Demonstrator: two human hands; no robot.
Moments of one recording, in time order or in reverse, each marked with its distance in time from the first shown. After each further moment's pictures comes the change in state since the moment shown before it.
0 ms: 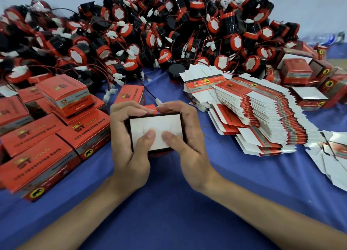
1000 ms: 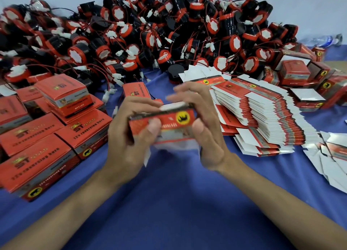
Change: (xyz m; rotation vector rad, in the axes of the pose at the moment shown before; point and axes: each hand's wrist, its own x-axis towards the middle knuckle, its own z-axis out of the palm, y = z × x) left_hand 0.018 0.007 -0.010 -0.005 -0.215 -0.065; right_hand 0.028 -0.011 -0.030 -0.528 -0.076 -0.327
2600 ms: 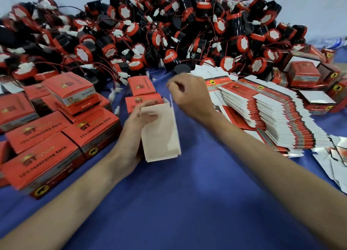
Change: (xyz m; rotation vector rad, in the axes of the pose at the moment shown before) left_hand 0.007 -0.021 0.001 -0.317 0.087 -0.860; right_hand 0.068 0.067 0.016 -0.499 -0.111 0.282
